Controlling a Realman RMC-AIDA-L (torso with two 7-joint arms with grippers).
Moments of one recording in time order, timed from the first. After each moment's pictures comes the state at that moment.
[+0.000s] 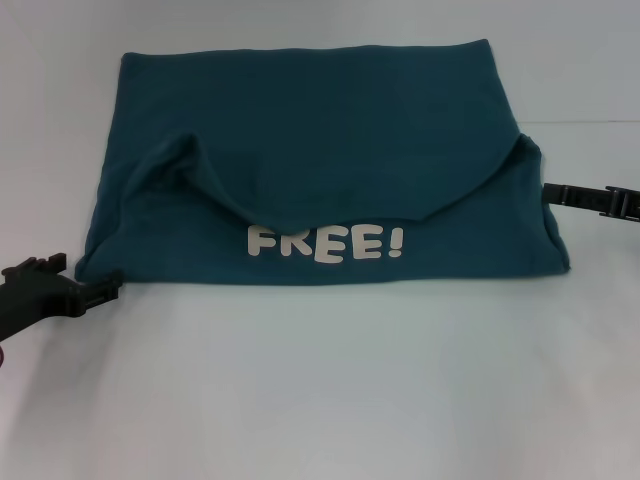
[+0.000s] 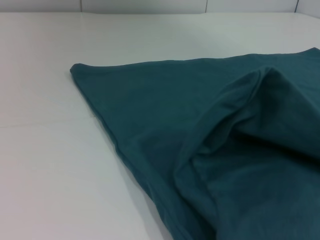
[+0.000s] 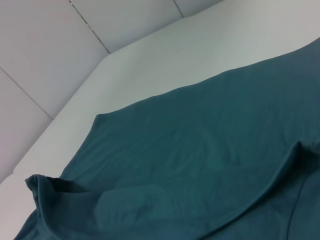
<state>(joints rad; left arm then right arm) -0.42 -2.17 0.53 0.66 2.02 0.89 -1.34 0.58 1.96 -0.60 -0.58 -2.04 -1.22 1.97</state>
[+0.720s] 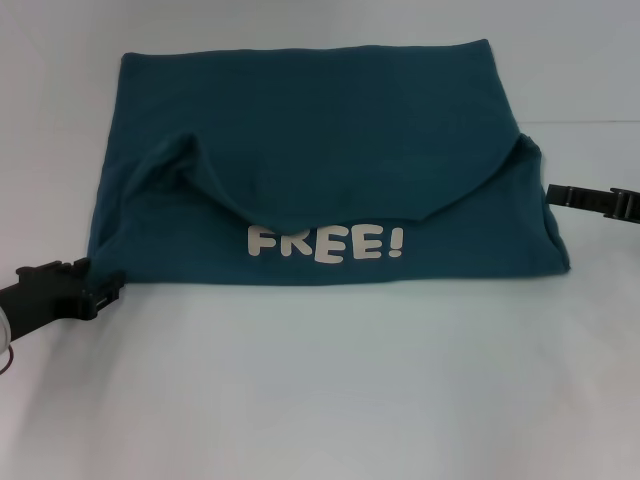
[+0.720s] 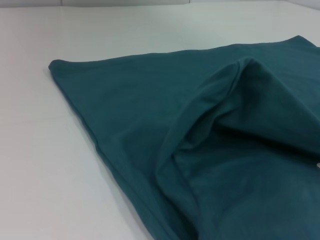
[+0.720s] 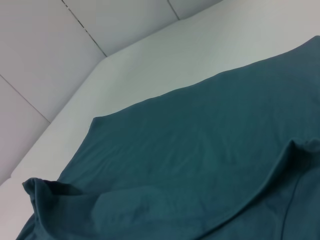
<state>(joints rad) -0.43 -2.17 0.57 0.66 2.04 0.89 -1.35 0.57 1.96 -0.58 -0.58 -2.04 -1.22 1.97</state>
